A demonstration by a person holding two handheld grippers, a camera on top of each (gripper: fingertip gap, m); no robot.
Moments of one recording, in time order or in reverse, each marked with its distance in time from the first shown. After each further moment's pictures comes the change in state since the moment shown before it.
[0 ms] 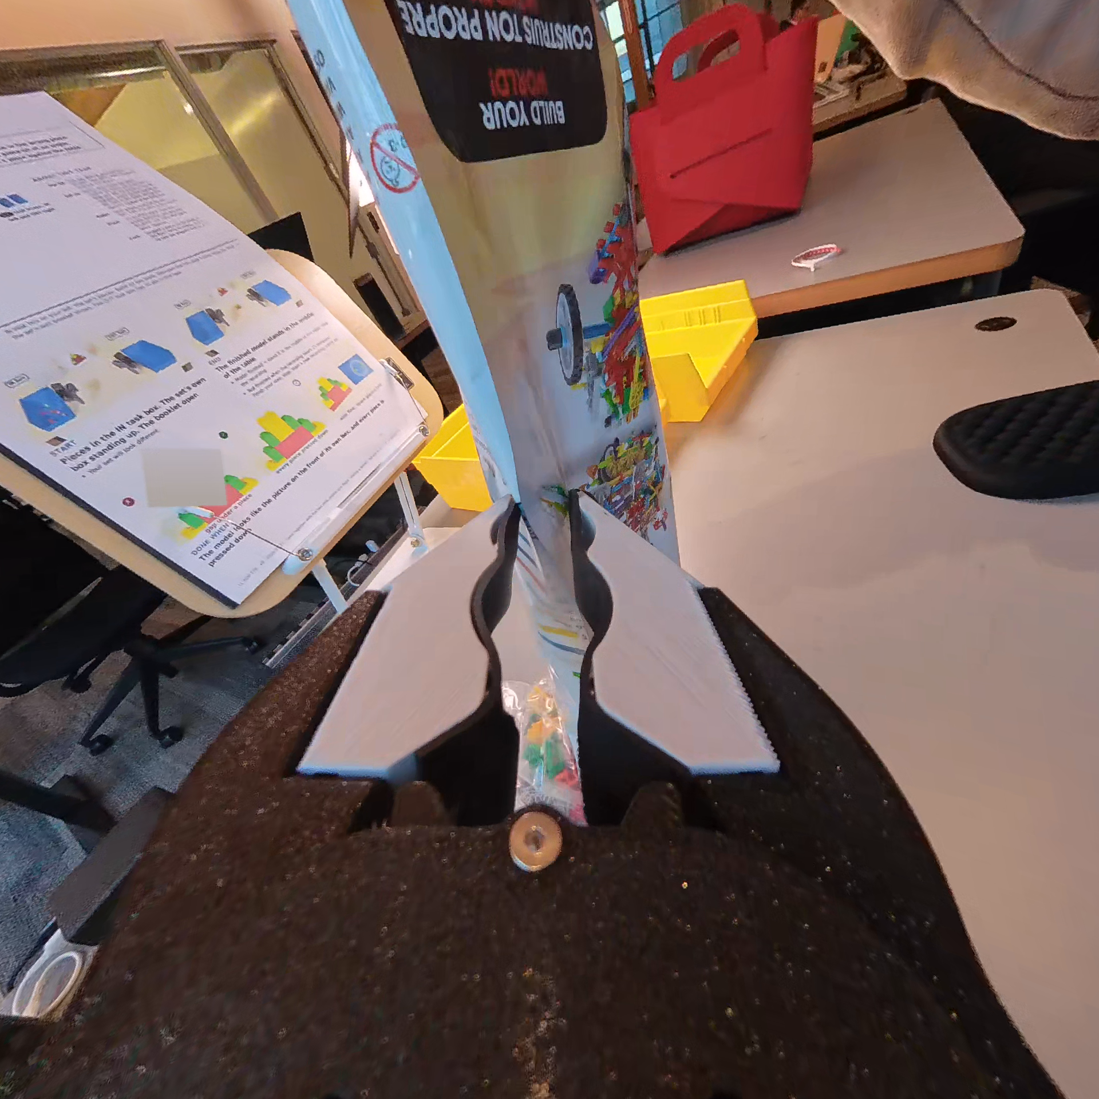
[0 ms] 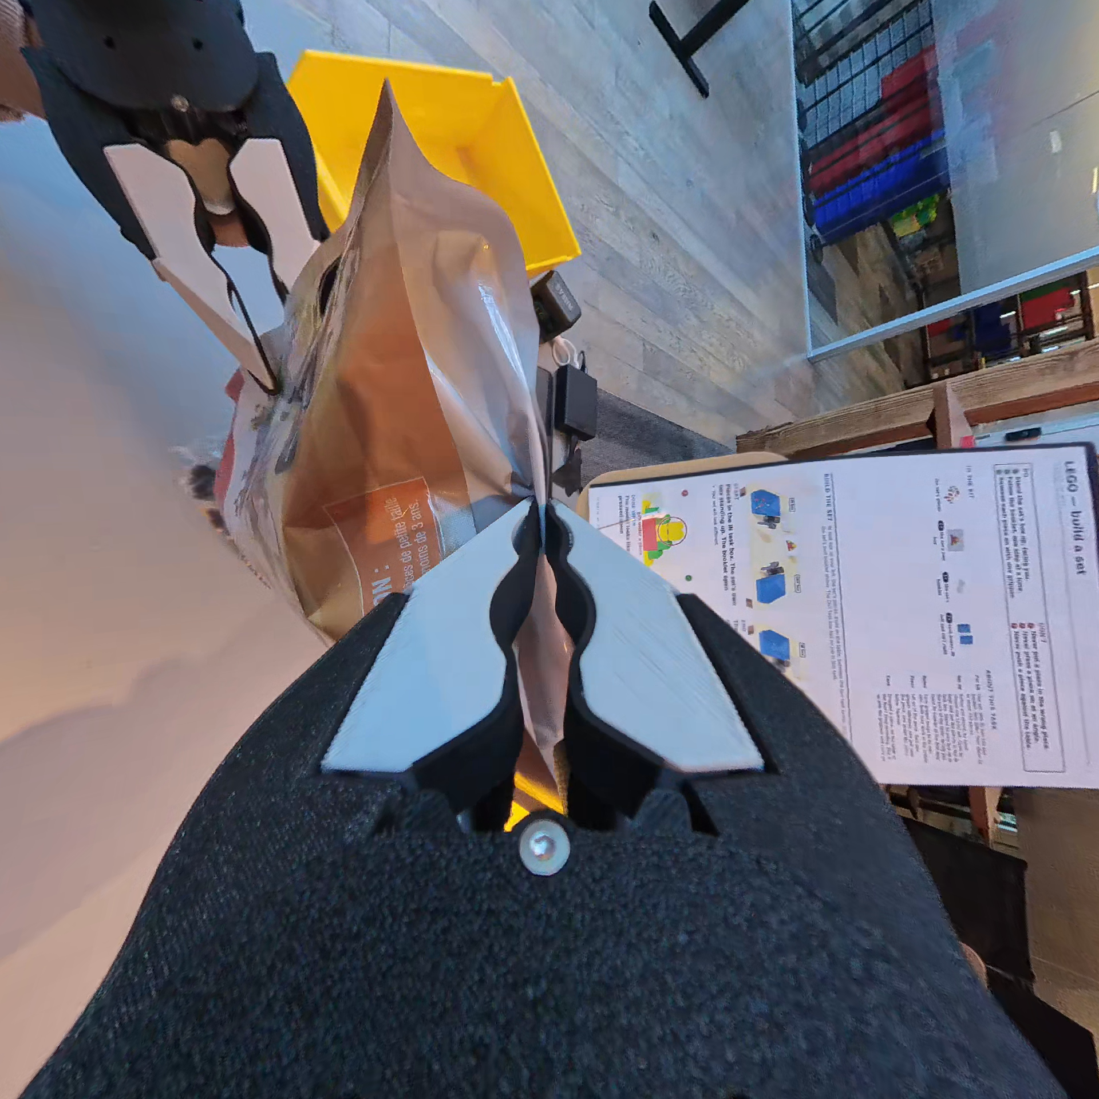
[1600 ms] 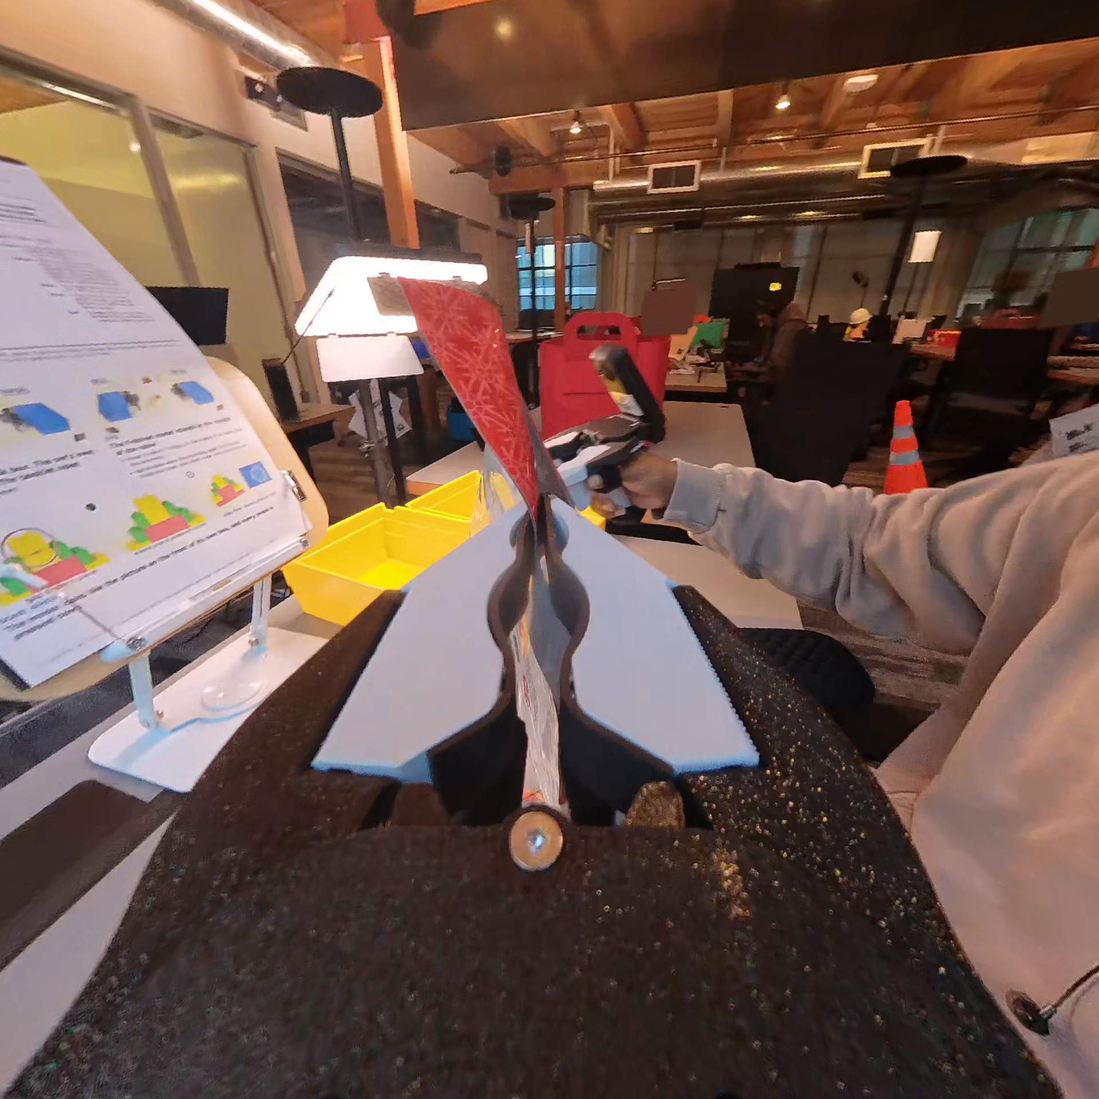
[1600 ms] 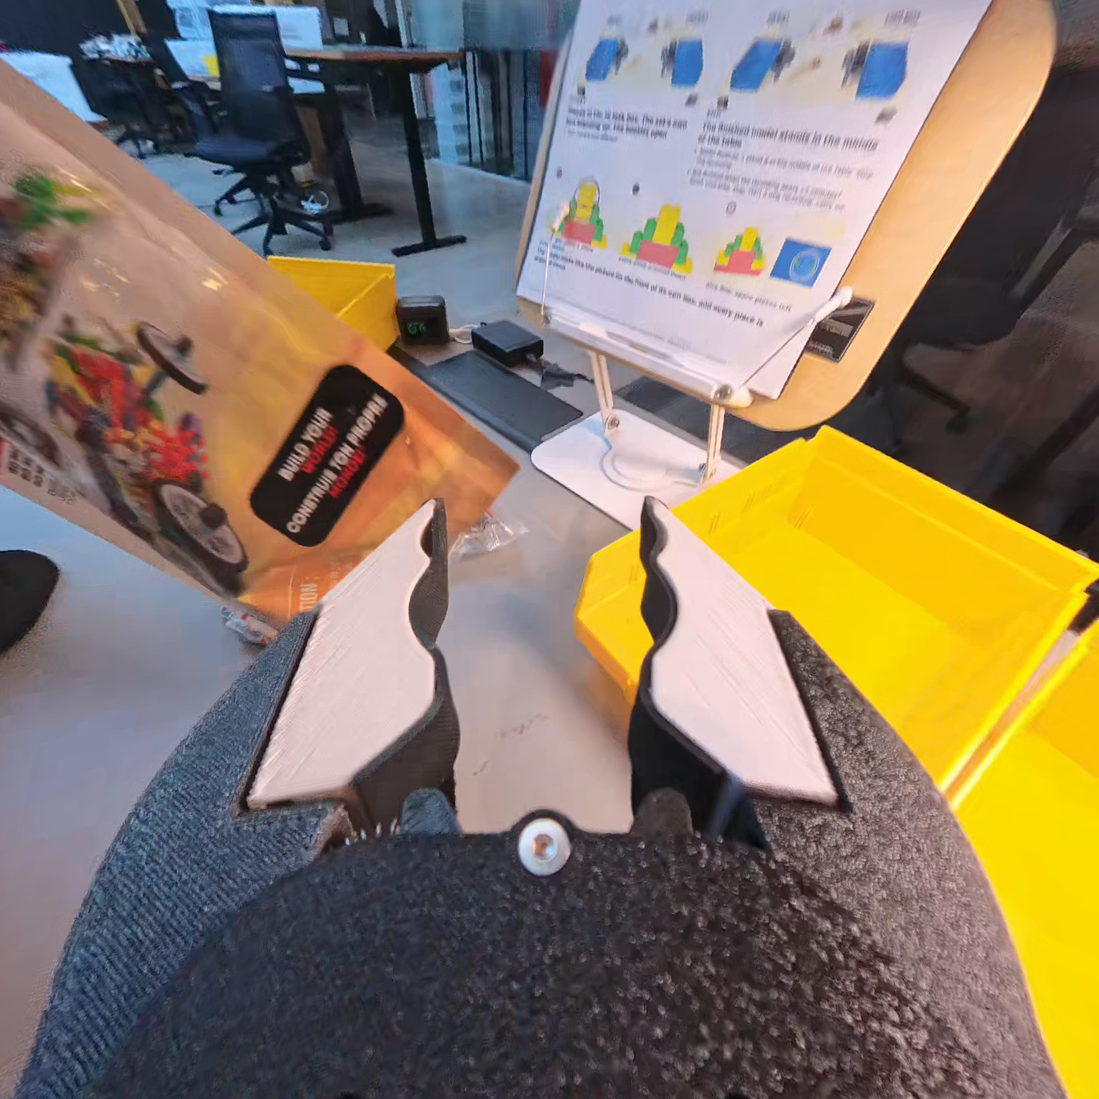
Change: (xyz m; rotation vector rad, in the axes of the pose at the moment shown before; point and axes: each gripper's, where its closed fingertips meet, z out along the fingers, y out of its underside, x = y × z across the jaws) left arm 0.024 -0.104 -0.045 0.253 0.135 -0.356; right arm -0.088 0.246 -0.038 0.281 0.245 0.972
